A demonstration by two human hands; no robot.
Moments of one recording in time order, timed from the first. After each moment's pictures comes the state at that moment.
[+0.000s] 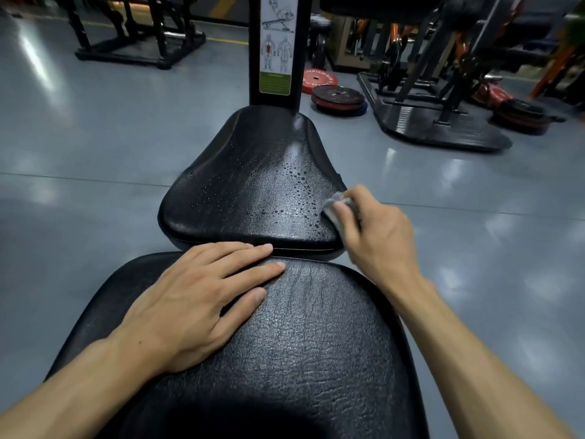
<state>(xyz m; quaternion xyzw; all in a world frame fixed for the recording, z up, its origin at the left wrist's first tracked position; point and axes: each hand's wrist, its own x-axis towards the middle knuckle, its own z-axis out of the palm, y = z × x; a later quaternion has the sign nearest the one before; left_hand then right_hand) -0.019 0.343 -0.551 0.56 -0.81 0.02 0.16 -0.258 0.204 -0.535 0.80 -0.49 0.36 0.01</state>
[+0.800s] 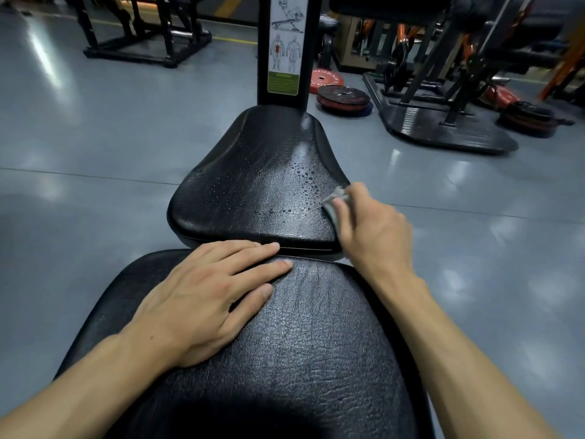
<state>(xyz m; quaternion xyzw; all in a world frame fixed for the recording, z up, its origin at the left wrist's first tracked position) -0.019 0.343 -0.552 0.57 -0.81 0.02 0.17 -0.239 0.209 -0.528 0.79 -0.52 0.31 0.04</state>
